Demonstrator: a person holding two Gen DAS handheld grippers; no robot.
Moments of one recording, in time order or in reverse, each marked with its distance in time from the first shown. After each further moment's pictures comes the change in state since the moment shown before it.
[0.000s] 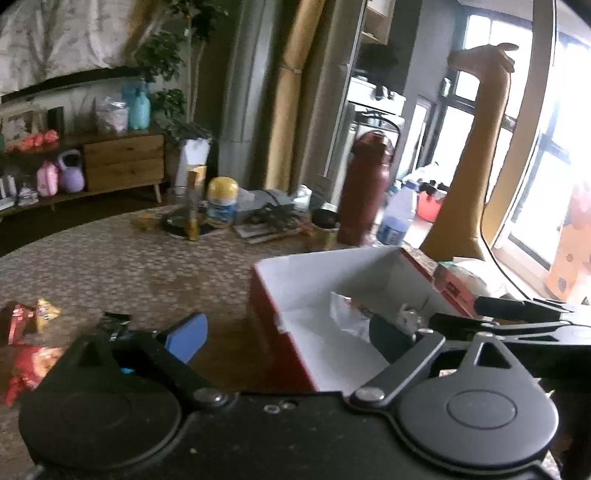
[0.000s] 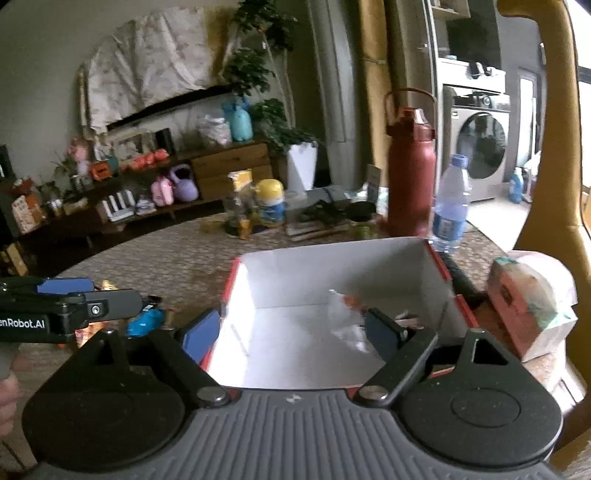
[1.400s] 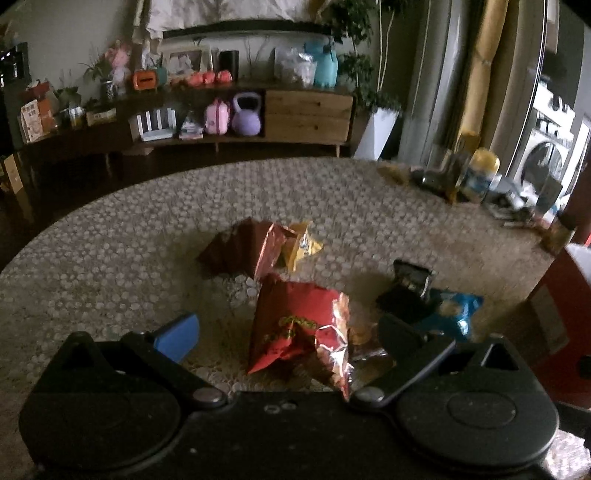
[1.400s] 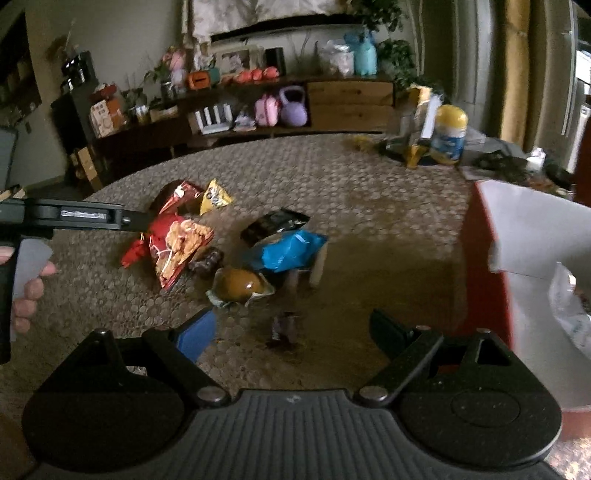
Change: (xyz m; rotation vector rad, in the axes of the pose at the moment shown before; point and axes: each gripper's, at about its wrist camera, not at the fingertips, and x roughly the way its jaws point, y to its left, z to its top) left arm 0.008 0.252 -0.062 -0.221 0.096 0.456; right arm 0.137 0.176 -0.064 -0.236 0.201 0.244
